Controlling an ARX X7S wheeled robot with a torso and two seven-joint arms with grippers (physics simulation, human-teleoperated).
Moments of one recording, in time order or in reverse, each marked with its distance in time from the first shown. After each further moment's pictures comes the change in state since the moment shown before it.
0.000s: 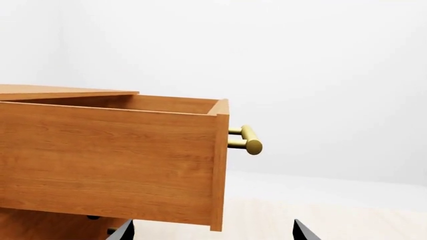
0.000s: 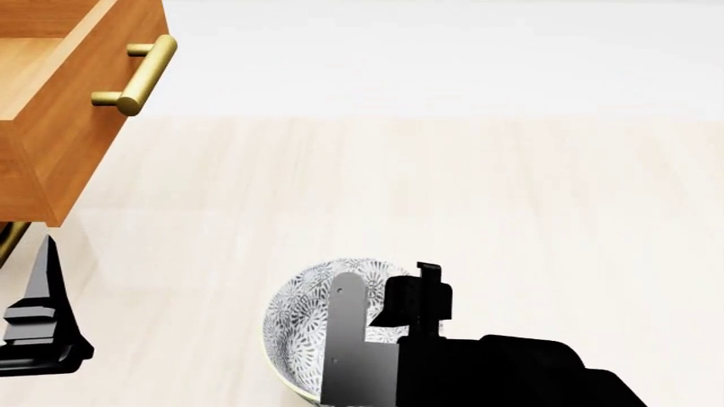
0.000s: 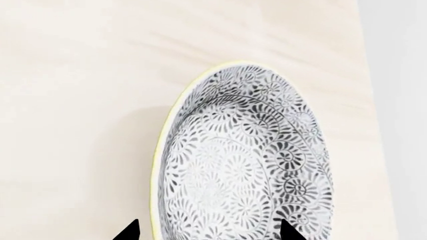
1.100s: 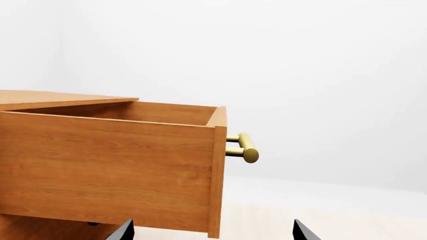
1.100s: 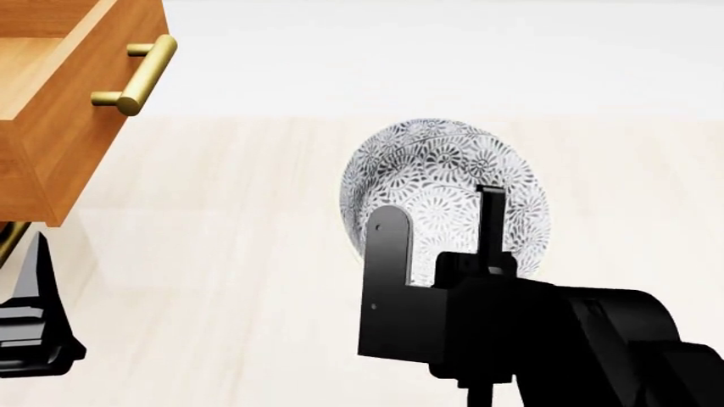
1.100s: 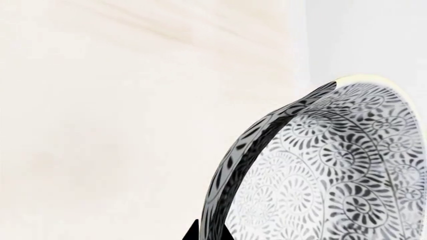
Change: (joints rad) left arm 0.007 -0.029 -0.005 0.051 -0.056 -0.018 -0.038; right arm 0.151 0.157 0.027 -0.316 -0.069 0.272 -0.056
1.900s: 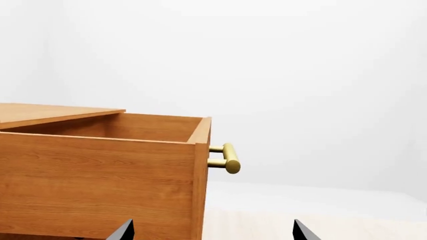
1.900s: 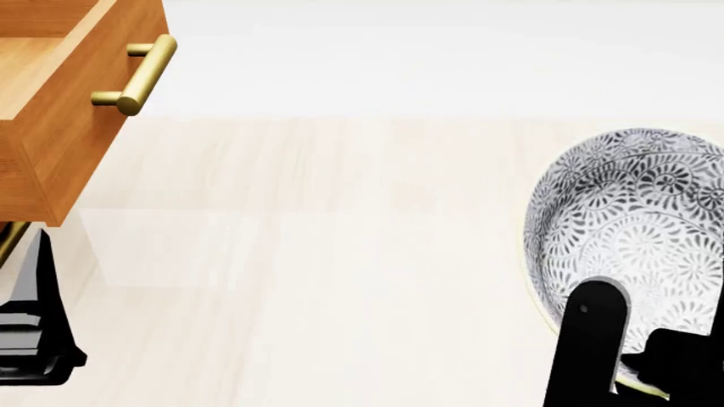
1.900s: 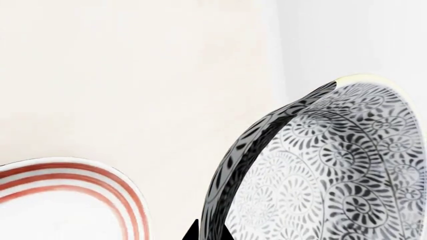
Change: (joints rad) left arm 0.001 -0.033 0.006 0.090 -0.062 -0.048 -0.029; right arm -0.121 0.532 0.246 -0.634 0.168 0.388 0.095
